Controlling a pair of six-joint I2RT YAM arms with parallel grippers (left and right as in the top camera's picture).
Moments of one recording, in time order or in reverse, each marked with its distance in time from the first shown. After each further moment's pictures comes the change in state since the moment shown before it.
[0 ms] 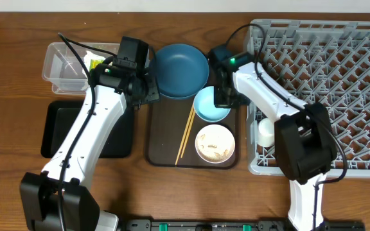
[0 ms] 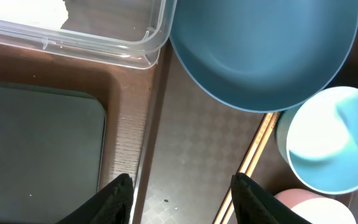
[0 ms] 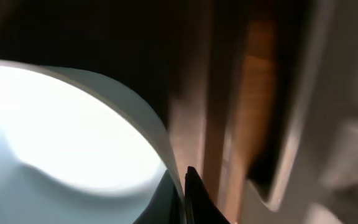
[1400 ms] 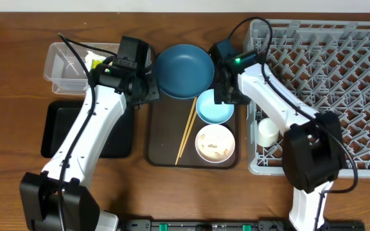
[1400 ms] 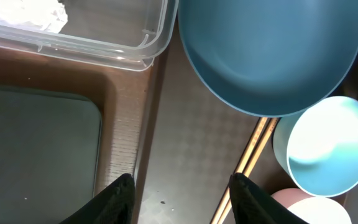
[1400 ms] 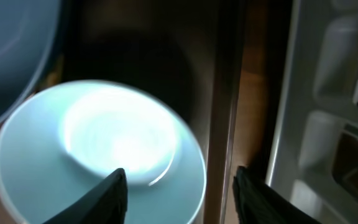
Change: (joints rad) left arm 0.000 0.000 0.000 0.010 0.011 0.000; right arm 0.015 -0.068 -0.036 0.074 0.010 0.000
